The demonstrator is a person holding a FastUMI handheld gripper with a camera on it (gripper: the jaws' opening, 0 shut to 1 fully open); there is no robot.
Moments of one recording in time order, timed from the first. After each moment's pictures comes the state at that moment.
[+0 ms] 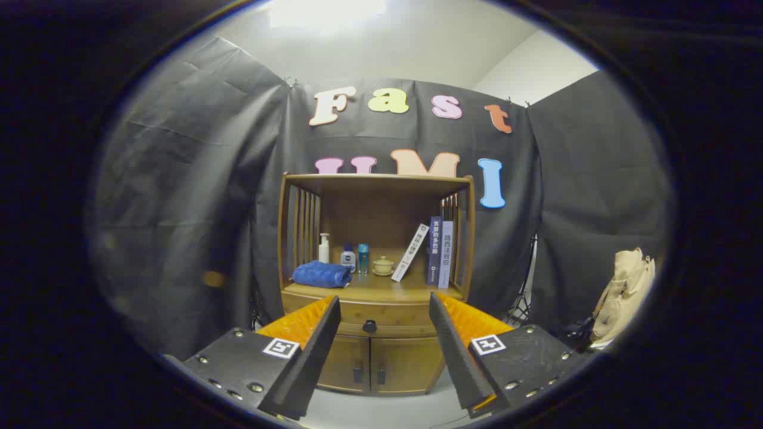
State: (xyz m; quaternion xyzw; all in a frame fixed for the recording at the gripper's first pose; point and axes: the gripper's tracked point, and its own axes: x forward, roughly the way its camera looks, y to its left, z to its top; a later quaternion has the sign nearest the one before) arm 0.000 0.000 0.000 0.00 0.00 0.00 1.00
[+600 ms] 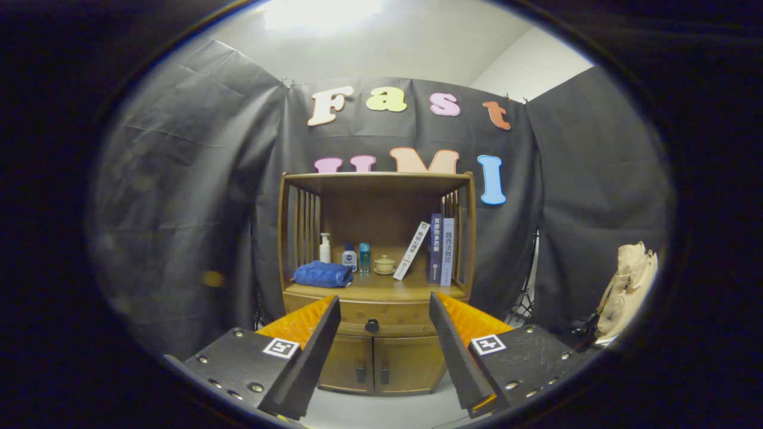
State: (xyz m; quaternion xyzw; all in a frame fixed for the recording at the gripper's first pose) arm 0.004 0.003 -0.005 0.01 0.00 0.01 1.00
